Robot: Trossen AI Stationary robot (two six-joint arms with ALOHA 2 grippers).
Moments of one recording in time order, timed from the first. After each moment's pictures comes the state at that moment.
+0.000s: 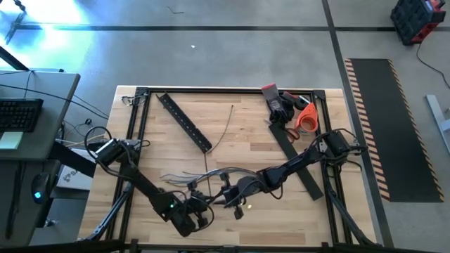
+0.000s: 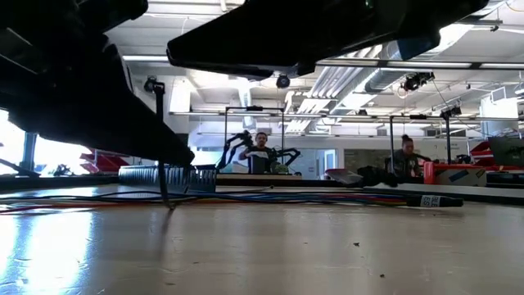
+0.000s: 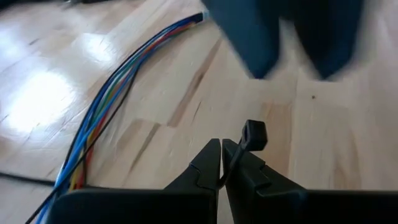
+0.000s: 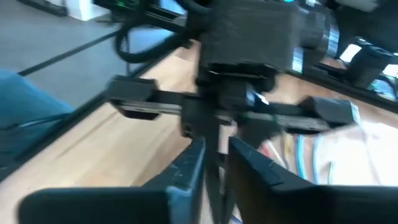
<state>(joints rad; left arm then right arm) -0.75 1.97 0.99 0.08 -0.93 -0.71 0.39 2.02 1.11 0.56 0.03 -0.18</state>
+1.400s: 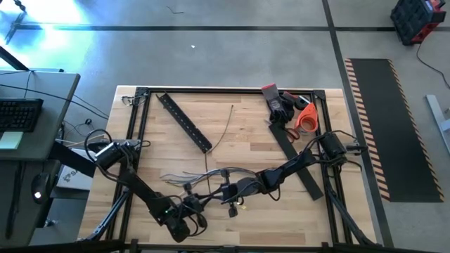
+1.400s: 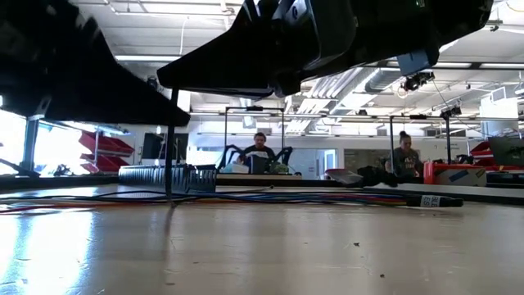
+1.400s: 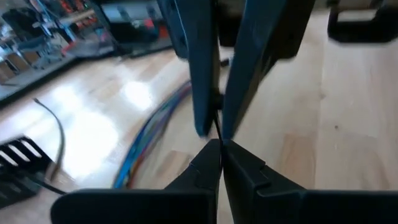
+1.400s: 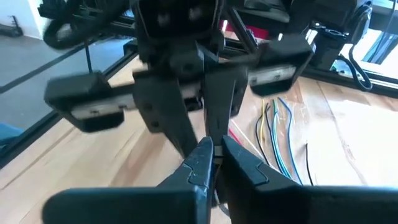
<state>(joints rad) -0.82 2.01 0.98 0.16 -1.19 -0.62 0.39 2.08 1.11 0.66 0.18 -0.08</state>
